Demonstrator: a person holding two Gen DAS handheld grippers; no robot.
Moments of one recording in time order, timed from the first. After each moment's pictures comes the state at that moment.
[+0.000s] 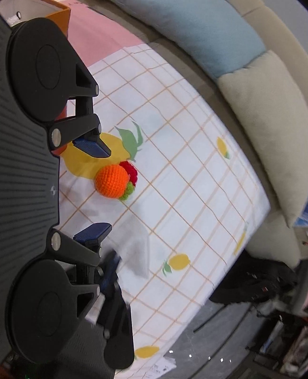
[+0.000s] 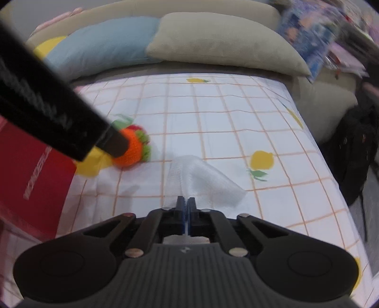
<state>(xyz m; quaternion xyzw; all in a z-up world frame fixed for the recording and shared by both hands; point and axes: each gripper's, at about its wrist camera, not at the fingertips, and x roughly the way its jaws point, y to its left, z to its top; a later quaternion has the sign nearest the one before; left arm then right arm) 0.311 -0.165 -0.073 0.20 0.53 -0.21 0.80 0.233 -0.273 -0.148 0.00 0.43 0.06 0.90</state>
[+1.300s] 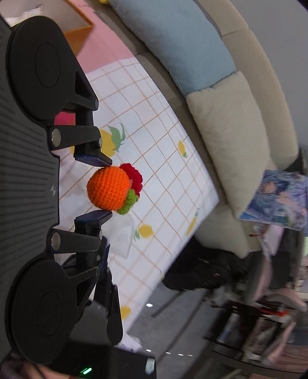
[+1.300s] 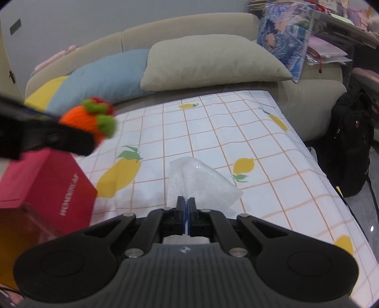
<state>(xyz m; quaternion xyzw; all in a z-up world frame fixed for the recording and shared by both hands) 0.217 -0.149 -0.002 0.13 0.42 -0.22 0.87 0.187 -0.301 -0.106 0.07 0.39 0.07 0.92</state>
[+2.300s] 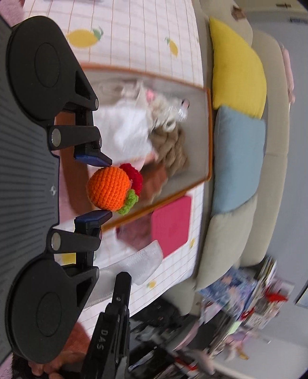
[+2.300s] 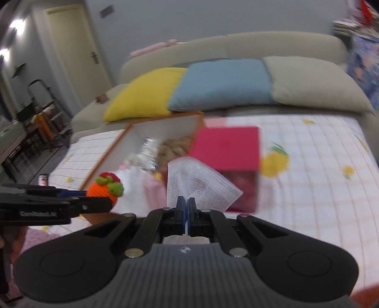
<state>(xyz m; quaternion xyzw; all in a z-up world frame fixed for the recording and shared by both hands) 0.037 0.070 0.008 -0.09 0.40 -0.05 0.91 0.051 -0.153 -0.004 0.05 0.36 0.29 0.89</state>
